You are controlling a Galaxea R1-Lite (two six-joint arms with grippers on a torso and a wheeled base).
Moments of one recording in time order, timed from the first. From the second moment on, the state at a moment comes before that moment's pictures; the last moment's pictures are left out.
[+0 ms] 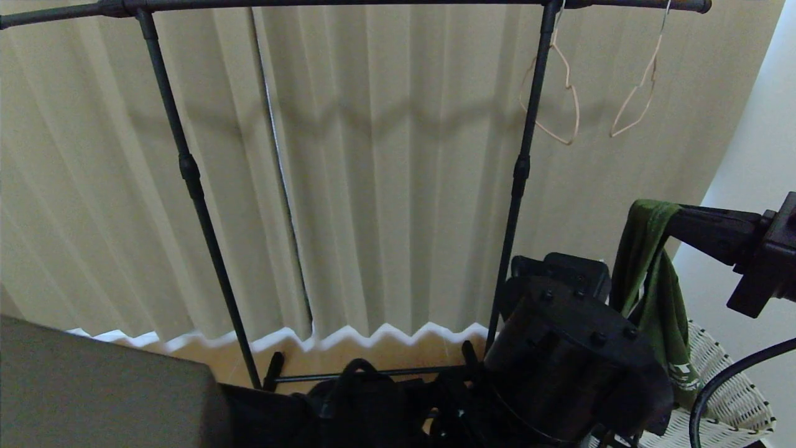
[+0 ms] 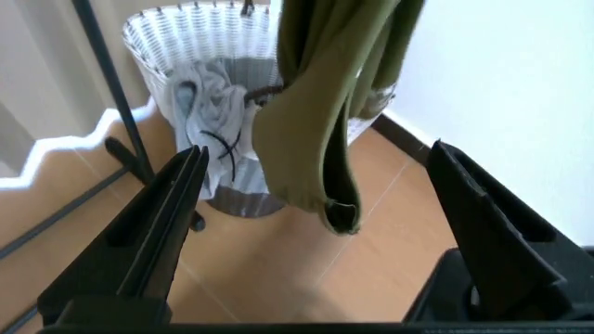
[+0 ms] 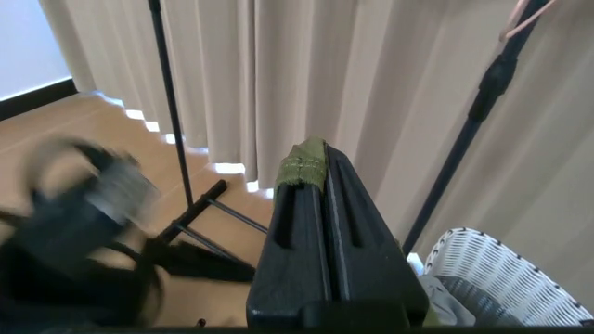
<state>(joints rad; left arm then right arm) -1.18 2.05 -1.25 -0.47 0.24 -0.32 0.45 1.15 -0.73 -0.33 0.13 0.01</state>
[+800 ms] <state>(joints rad) -1.11 2.21 -1.29 -0.46 0.30 -0.28 0.45 1.12 -0.73 -0.33 0.13 0.01</state>
